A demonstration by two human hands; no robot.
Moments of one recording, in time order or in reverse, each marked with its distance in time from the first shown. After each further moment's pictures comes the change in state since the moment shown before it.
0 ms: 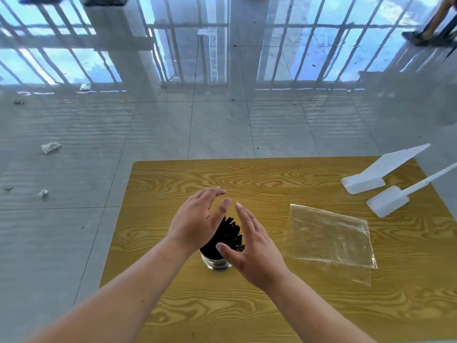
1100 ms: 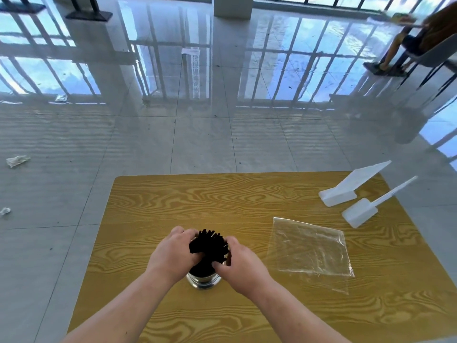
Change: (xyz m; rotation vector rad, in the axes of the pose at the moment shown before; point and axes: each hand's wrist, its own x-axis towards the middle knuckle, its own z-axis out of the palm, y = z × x) left_hand -0.021 -0.035 0.014 0.156 -0.218 -0.220; right_hand 0.008 0.000 0.003 -0.044 -0.123 0.286
